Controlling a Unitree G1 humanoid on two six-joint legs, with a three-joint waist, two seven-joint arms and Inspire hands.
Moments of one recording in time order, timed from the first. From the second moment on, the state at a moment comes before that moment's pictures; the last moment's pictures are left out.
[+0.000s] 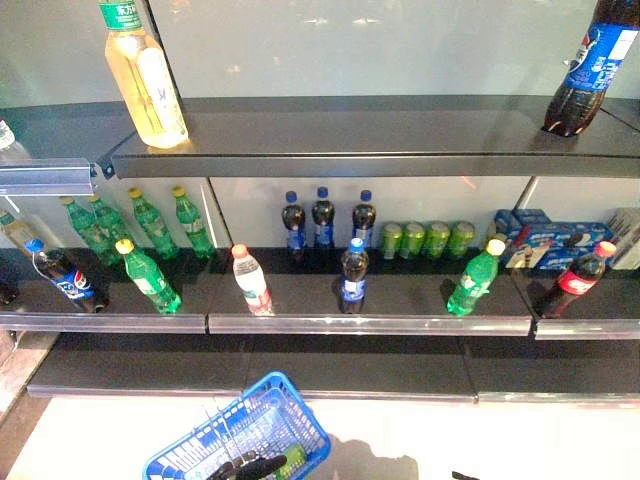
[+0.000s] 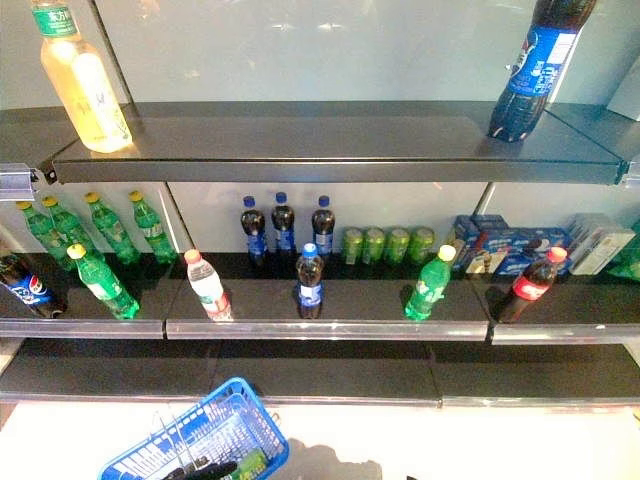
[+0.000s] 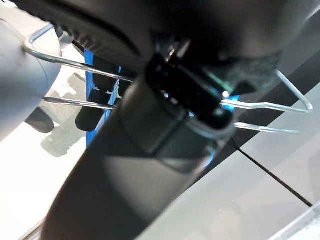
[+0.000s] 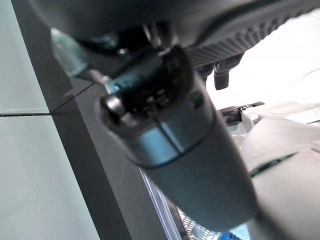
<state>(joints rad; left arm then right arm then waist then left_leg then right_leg) 0.03 0.24 -0.03 1.31 -0.61 -0.06 -0.38 0.01 -0.27 0.01 1.34 0.22 -0.03 0.11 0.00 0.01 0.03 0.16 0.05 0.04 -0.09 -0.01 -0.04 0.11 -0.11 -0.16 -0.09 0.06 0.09</state>
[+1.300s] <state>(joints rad) 0.02 0.23 -0.02 1.32 -0.52 -0.04 -0.21 0.02 -0.27 0.01 1.36 0.22 0.01 0.11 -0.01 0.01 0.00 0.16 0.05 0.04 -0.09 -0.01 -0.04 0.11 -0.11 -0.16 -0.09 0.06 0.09</state>
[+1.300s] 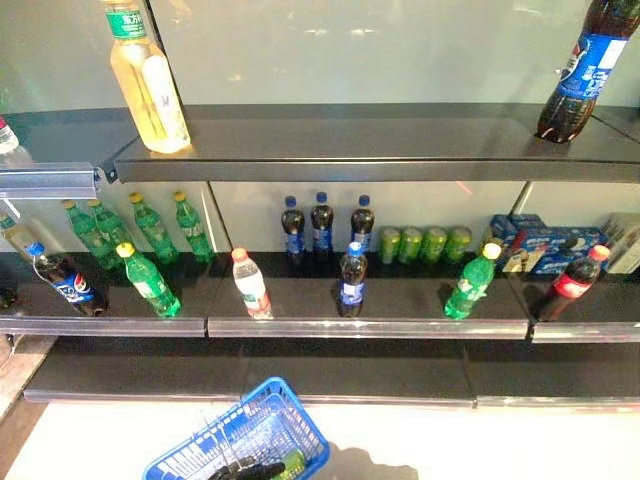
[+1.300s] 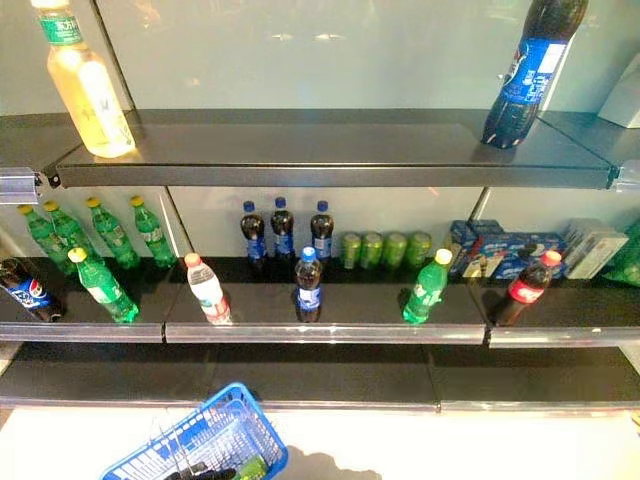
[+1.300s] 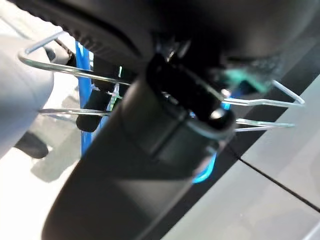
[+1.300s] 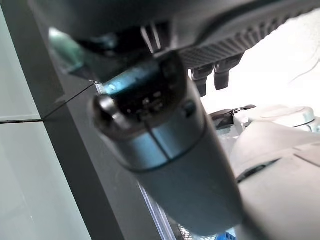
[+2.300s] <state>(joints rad) 0.05 0.25 0.02 1.40 -0.65 0.11 -0.15 0.02 -0.27 0.01 1.37 0.19 0.01 0.09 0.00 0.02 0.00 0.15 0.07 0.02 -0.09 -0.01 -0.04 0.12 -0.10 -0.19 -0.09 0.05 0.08</state>
